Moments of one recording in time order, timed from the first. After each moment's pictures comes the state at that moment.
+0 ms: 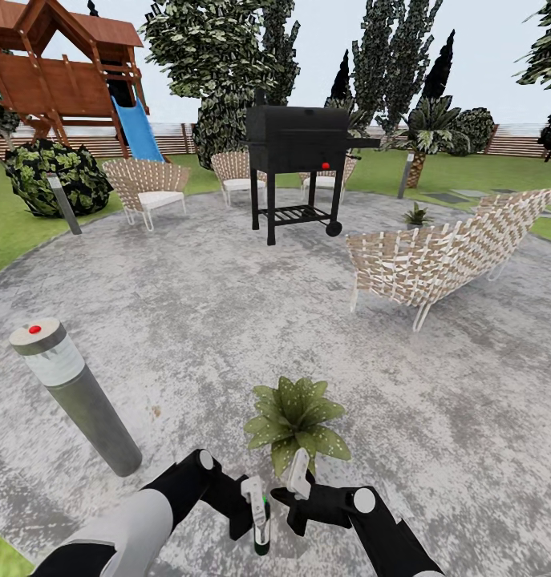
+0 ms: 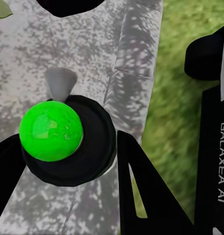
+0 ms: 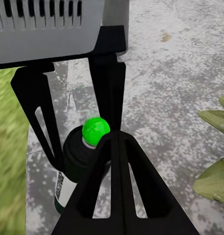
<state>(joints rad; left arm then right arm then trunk) -0.75 -0.14 -0.01 -0.26 -0.94 -0.06 -1.00 -0.44 0.13 0.02 -0.70 0.63 -0.28 0.85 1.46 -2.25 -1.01</state>
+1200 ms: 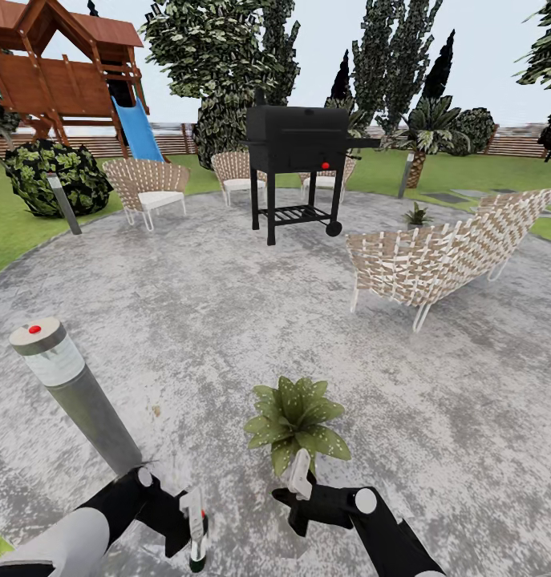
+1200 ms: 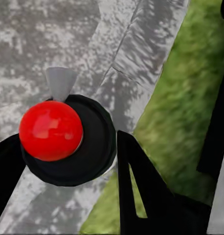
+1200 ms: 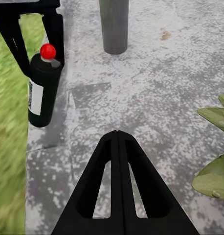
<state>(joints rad) -0.69 0.09 -0.01 -0.25 -0.87 -0.08 -1.00 -0.44 0.13 0.01 -0.70 0.63 -0.29 0.85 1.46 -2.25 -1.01</state>
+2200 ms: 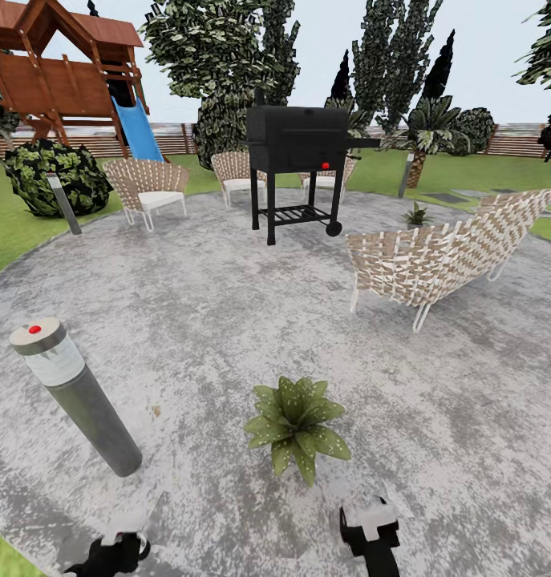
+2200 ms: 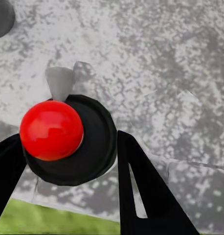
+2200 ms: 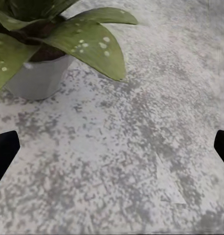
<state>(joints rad) -0.52 0.21 0.00 -0.01 0.09 -0.30 -0.27 -0.41 0.07 0.00 -0.16 0.44 -0.62 -0.38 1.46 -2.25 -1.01</state>
